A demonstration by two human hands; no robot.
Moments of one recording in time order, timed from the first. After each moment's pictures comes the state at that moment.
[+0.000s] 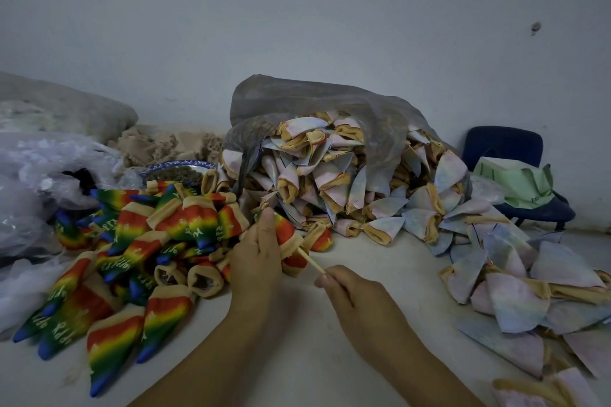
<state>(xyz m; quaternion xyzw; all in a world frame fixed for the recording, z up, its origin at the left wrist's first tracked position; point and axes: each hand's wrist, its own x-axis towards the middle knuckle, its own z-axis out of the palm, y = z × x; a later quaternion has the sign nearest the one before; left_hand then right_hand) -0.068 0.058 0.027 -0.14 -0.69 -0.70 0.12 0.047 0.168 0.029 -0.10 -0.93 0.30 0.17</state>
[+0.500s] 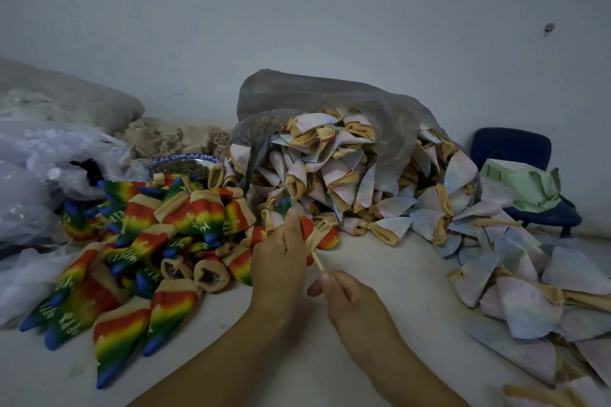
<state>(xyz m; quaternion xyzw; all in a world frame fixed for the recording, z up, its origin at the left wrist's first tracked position) -0.060 0.070 0.030 -0.19 -0.71 -0.67 0.12 0.043 0.148 0.027 -0.16 -0.86 0.47 0.13</state>
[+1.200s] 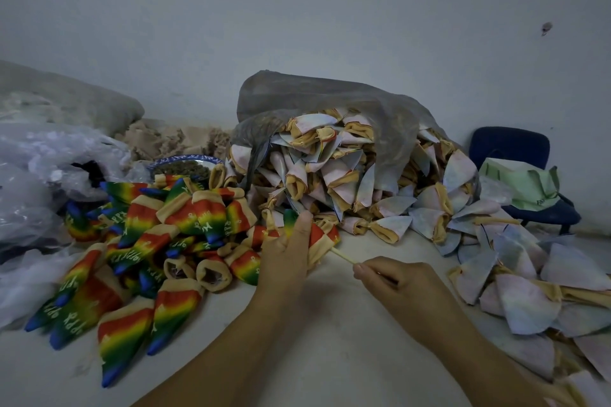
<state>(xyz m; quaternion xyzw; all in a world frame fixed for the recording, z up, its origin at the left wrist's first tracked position) -0.062 0.071 0.028 -0.14 -0.64 -0.75 -0.08 0.061 0.207 0.044 -0.07 -0.93 0.28 0.22</state>
